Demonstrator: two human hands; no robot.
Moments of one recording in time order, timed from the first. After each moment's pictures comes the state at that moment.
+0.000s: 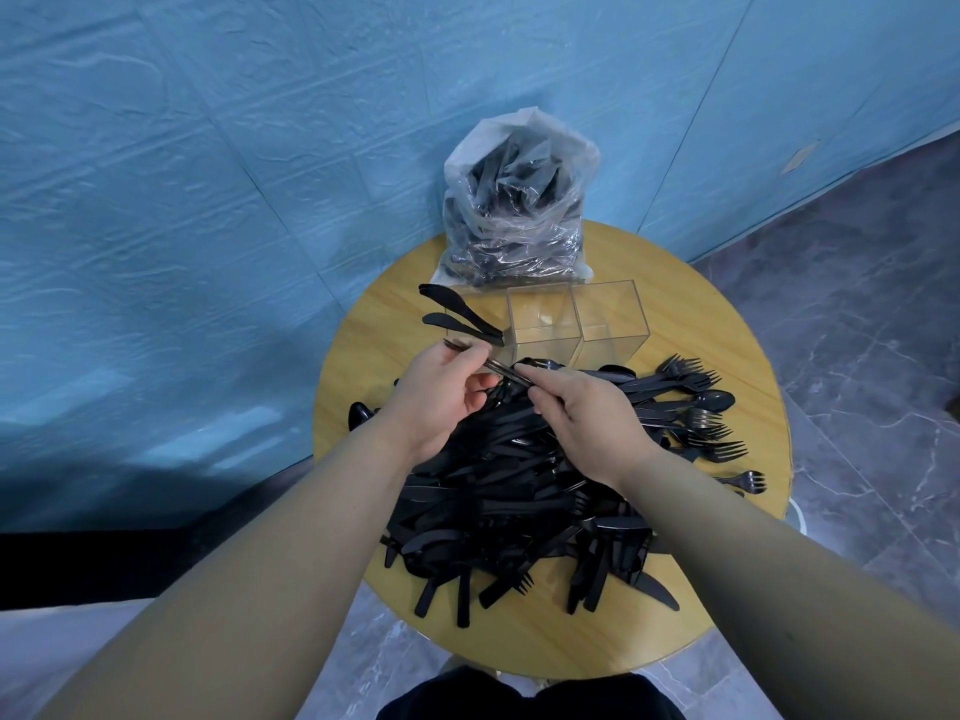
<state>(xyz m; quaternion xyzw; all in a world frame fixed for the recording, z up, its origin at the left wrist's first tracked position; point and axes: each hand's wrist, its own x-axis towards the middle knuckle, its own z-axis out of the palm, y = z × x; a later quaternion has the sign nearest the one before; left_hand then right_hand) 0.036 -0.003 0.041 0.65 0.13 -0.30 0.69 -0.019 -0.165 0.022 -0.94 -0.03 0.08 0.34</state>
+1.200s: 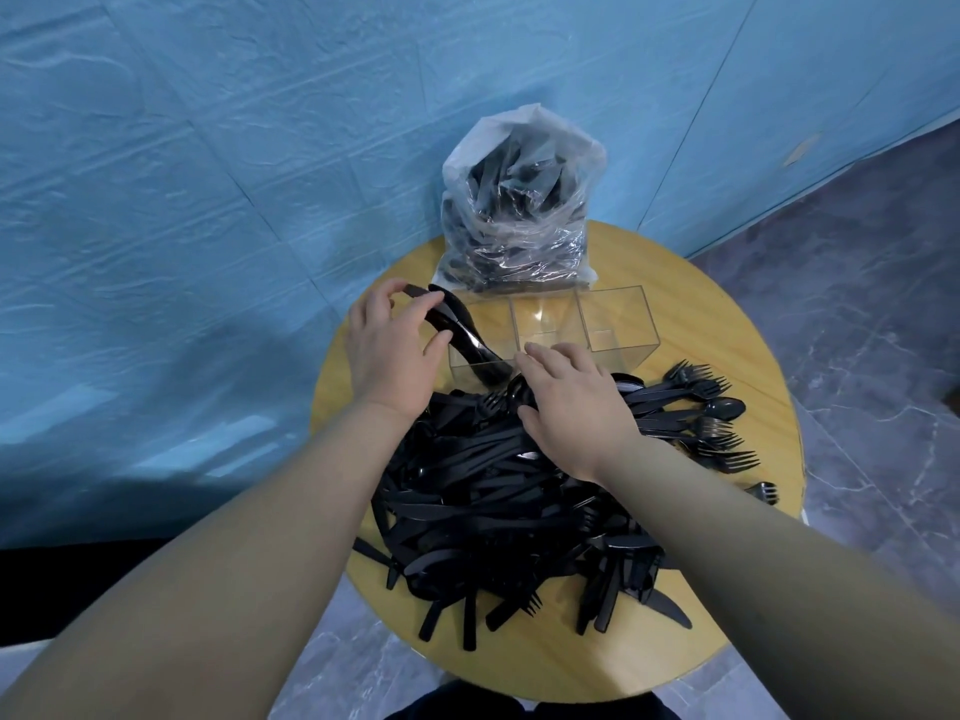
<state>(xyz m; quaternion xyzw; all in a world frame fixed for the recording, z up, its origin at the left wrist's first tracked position) 0.094 0.029 -0.001 0.97 -0.07 0.04 0.23 0.011 -0.154 0.016 -0.98 -0.06 0.15 0.09</state>
